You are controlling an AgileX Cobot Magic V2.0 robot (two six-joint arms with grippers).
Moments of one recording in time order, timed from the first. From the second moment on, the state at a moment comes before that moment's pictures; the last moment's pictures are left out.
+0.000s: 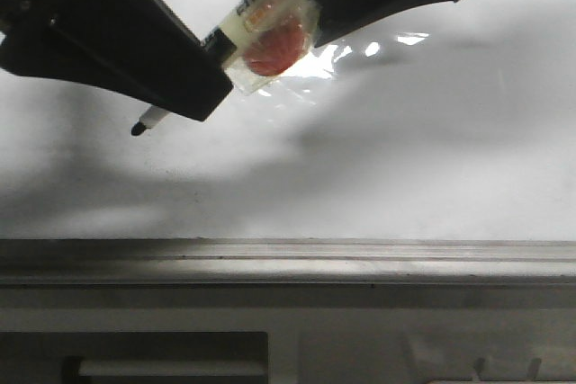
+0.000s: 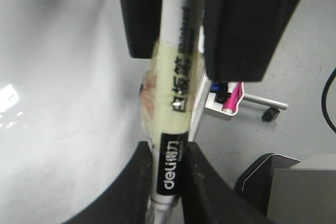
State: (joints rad) left arm -0.76 1.15 -0.82 -0.63 0.54 0.93; right arm 0.38 1.39 -1.11 1.00 1.13 -0.85
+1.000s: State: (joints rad) left arm -0.34 0.89 -0.79 -0.77 0.58 0.91; right arm 0.38 1.14 -0.93 0.98 0.78 -0.91
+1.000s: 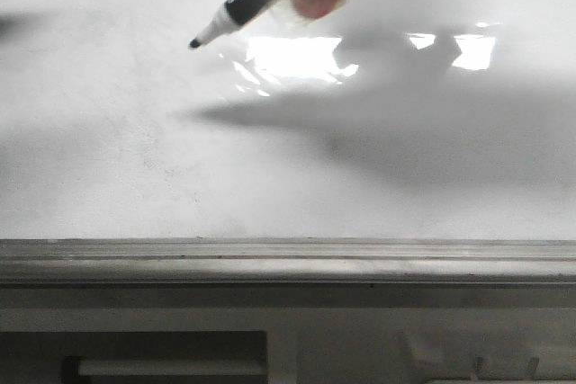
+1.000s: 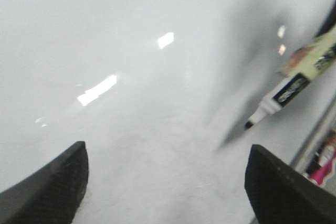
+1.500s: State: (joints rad) left arm -0.05 0.74 -0.68 -0.89 0.55 0.91; right arm 0.38 1.05 -0.83 1.01 0.37 -0.92
